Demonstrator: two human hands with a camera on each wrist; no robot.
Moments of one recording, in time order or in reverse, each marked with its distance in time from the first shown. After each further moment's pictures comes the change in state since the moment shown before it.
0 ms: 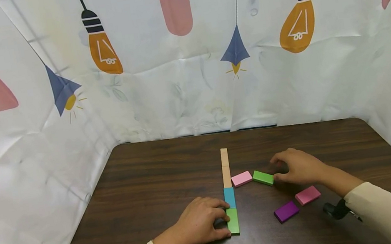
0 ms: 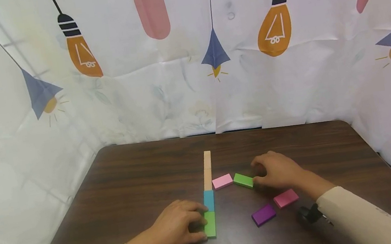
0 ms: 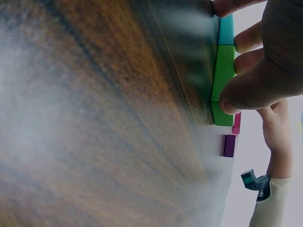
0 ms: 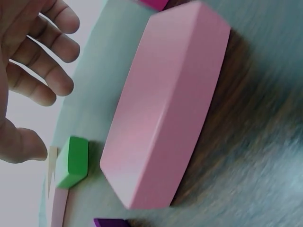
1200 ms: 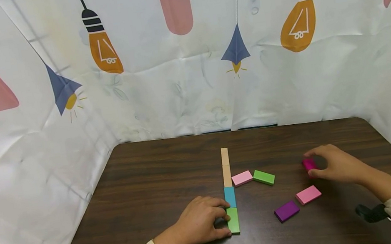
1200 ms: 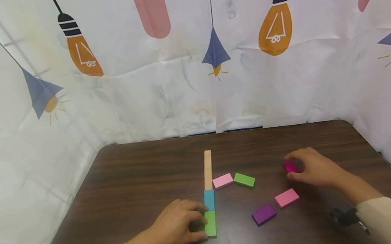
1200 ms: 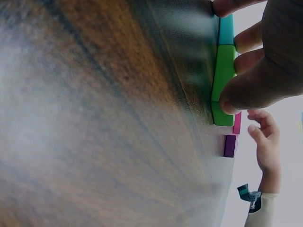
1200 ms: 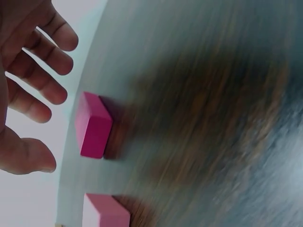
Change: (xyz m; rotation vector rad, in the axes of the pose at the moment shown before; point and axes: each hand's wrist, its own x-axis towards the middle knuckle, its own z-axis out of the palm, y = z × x) left_hand -0.001 0.002 -0.002 0.005 0.015 0.002; right_hand -0.053 0.073 -0.016 0.081 0.094 0.060
